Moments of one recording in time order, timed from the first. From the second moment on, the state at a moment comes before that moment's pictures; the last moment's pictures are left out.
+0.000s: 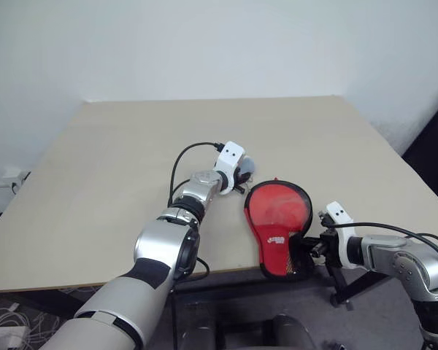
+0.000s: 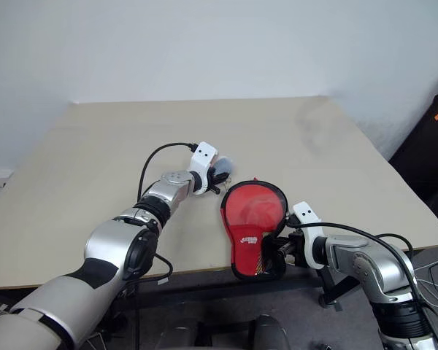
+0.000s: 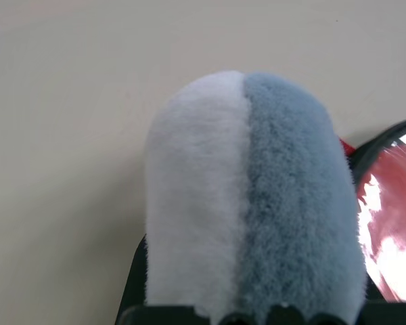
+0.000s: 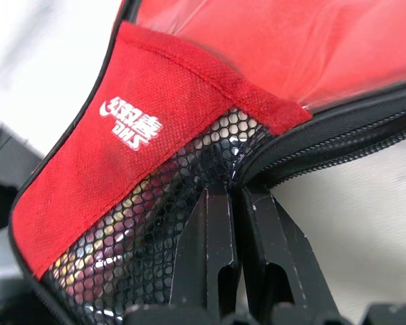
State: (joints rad) left arm -1.13 0.05 0.05 1.36 0.10 0.04 -0.49; right arm -0.15 -0.65 0.02 -0.37 0.59 1.18 0.66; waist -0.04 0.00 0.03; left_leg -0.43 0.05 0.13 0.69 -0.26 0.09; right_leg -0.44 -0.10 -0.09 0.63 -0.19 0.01
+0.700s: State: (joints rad) left arm -1.11 0.05 0.05 1.36 0.10 0.06 -0.53; right arm -0.13 -0.87 0.14 -0.41 0.59 1.00 0.90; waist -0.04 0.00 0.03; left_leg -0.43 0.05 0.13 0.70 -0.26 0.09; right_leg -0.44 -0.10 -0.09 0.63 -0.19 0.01
